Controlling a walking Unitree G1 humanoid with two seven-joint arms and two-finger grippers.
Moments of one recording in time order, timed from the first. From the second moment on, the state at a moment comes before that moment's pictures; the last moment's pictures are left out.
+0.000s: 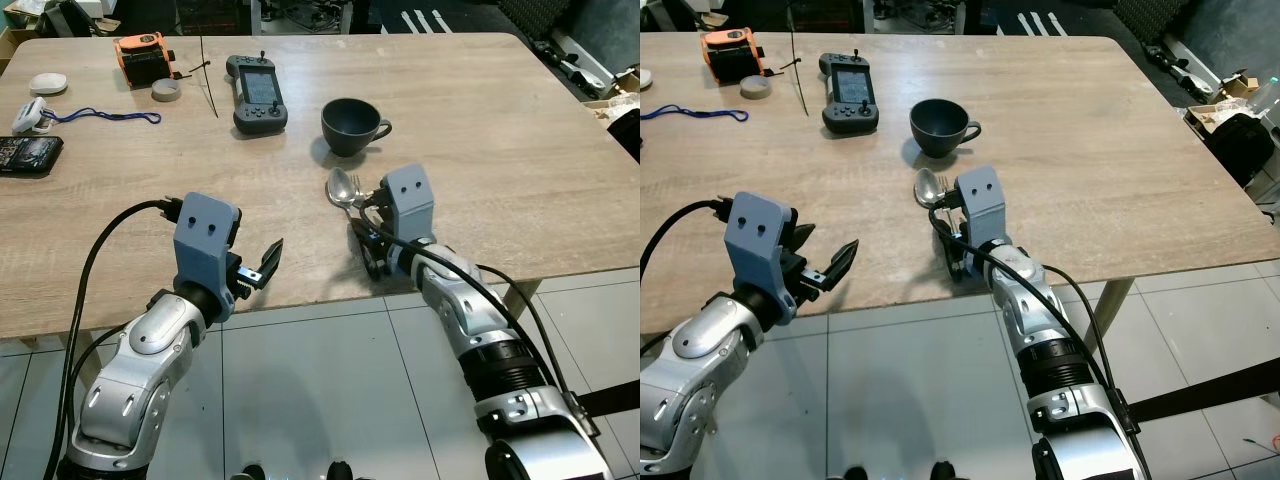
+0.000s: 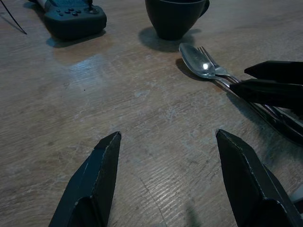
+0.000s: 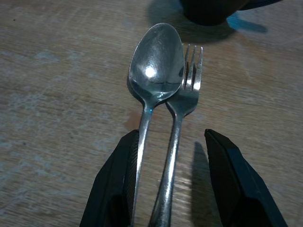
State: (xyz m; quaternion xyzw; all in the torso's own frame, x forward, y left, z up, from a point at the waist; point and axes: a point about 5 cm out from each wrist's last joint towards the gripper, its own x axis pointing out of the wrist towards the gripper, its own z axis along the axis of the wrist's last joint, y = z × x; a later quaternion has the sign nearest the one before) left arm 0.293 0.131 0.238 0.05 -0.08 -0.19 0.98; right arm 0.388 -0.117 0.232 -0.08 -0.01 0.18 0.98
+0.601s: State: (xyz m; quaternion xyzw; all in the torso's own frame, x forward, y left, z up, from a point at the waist) left arm 0.293 0.131 0.238 0.05 -0.08 -0.19 0.98; right arm 0.390 -0.127 0.250 -0.05 -0.05 0.16 0.99
